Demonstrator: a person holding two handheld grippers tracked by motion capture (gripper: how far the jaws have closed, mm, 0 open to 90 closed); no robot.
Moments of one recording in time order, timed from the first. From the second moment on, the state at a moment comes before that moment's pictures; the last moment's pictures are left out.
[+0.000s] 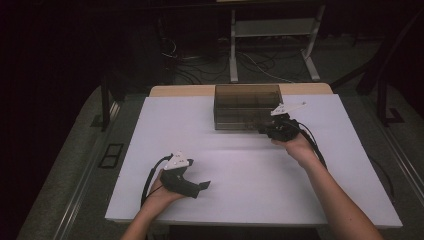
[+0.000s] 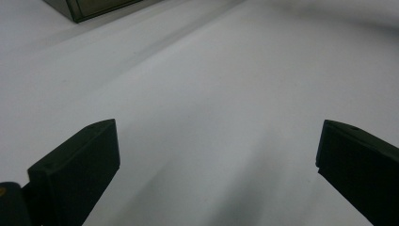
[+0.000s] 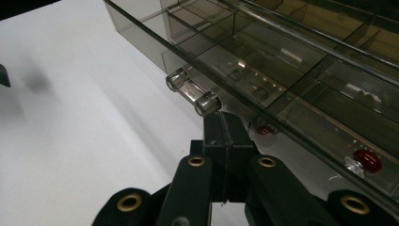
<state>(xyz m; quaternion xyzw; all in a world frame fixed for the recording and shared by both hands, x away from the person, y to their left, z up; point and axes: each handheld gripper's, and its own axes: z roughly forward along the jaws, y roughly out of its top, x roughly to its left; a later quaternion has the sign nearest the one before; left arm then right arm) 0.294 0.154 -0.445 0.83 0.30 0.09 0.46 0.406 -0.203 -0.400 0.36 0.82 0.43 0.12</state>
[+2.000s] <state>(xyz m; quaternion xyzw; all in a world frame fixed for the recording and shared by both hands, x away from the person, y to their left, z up) 0.294 0.153 -0.445 0.83 0.30 0.09 0.46 0.450 -0.198 -0.398 0.38 0.81 0.43 0.14</state>
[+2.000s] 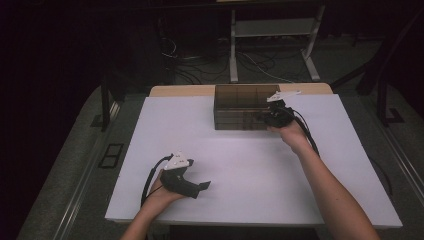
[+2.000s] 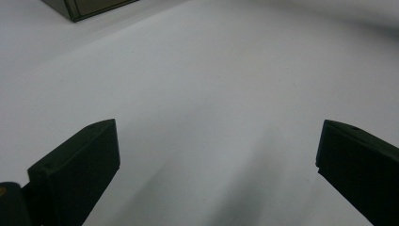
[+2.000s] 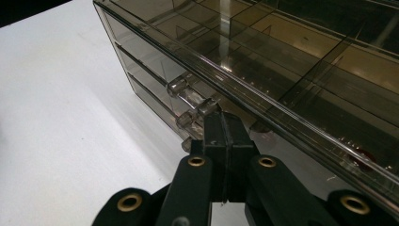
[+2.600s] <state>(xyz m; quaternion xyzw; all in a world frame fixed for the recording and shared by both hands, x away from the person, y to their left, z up) 0.293 0.161 -0.445 0.83 0.31 0.10 0.46 0.430 -0.213 -0.390 0.38 0.81 0.44 0.13</state>
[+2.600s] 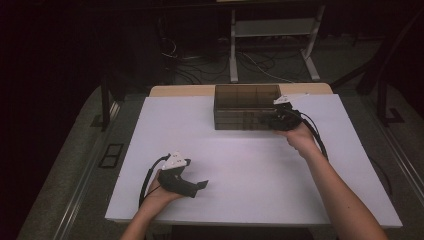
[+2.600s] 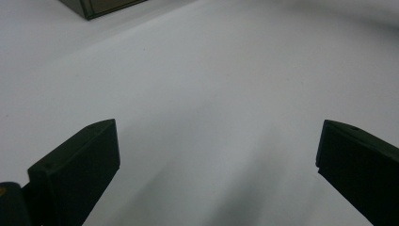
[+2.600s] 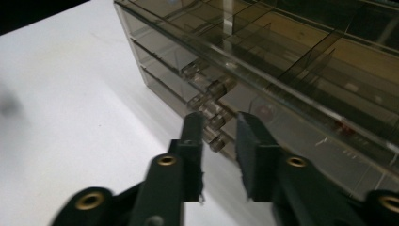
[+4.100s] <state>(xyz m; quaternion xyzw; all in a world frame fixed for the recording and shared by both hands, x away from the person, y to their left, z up) 0.291 0.159 -0.444 0.83 0.30 0.10 0.46 0.306 -0.262 -0.419 0.37 0.80 0.45 0.15</state>
